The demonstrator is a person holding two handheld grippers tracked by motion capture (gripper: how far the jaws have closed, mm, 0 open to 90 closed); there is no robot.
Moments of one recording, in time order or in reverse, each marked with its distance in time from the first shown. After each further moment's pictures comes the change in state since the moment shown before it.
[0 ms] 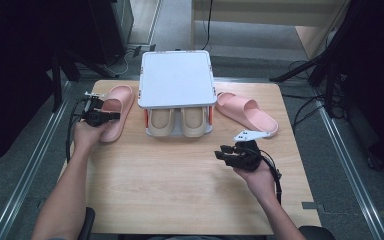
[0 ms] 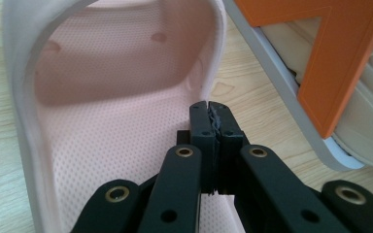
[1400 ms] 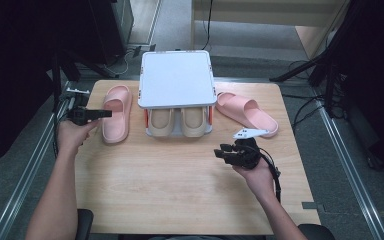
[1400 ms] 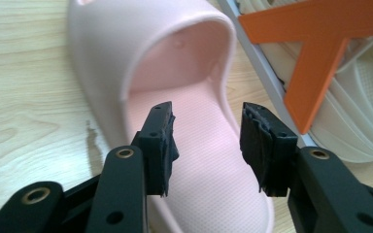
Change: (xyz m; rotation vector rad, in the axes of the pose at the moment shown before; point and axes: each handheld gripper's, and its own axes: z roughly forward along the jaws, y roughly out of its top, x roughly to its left) left arm 0.013 0.001 -0.047 -0.022 0.019 -0.081; right arm -0.006 0.003 0.005 0.003 0.006 0.023
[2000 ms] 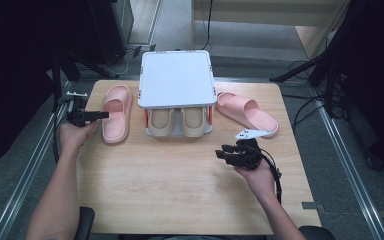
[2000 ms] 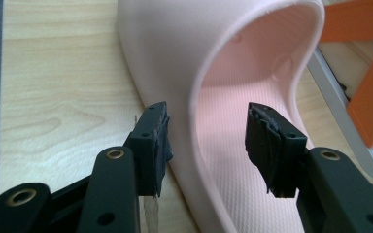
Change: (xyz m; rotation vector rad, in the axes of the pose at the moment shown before) left arm 0.024 -0.008 0.023 -0.022 0.061 -0.029; right arm -0.003 -0.005 -0.002 0.005 -0.010 0.023
